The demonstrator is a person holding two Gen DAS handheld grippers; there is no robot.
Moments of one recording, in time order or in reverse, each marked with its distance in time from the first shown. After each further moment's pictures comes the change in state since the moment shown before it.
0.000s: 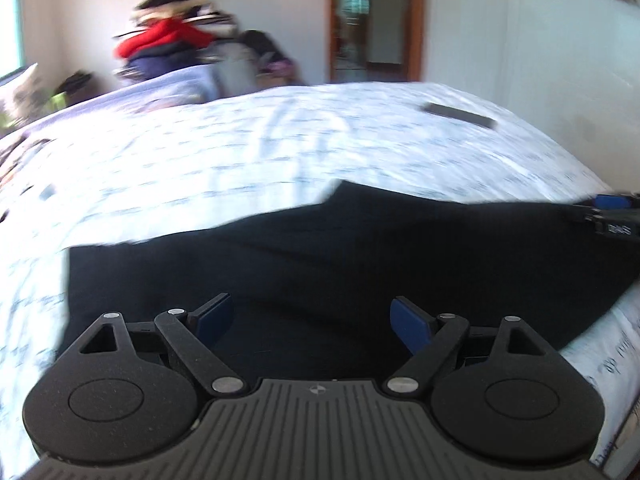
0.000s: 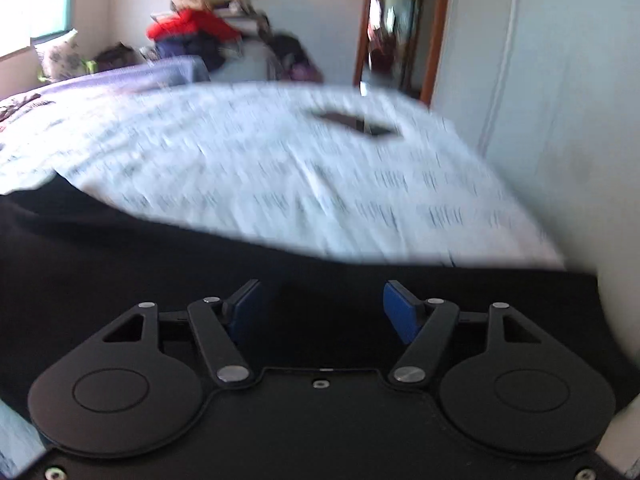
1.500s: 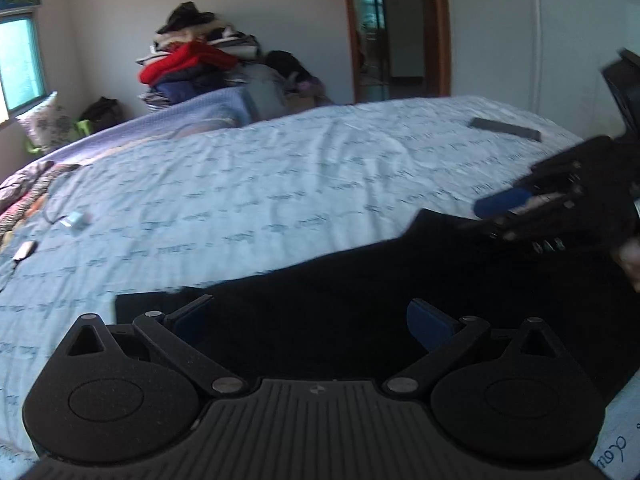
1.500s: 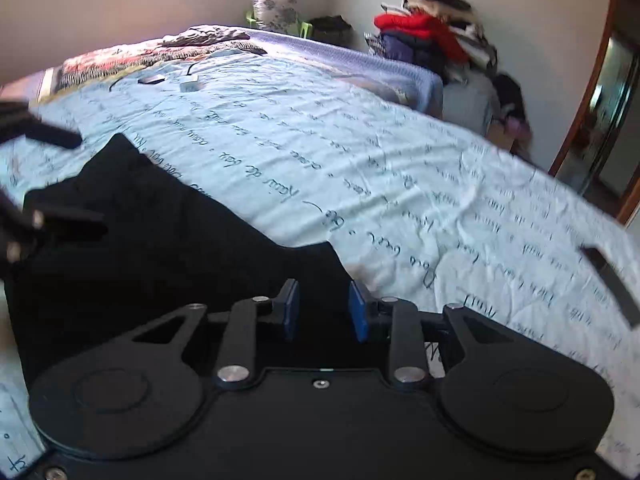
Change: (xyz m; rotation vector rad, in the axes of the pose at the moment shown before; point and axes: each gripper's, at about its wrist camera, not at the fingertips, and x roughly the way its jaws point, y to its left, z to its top) left arm 0.035 0.014 0.021 0.094 -0.037 0.038; right arm 0.093 0.149 0.082 -0.287 0.108 0.505
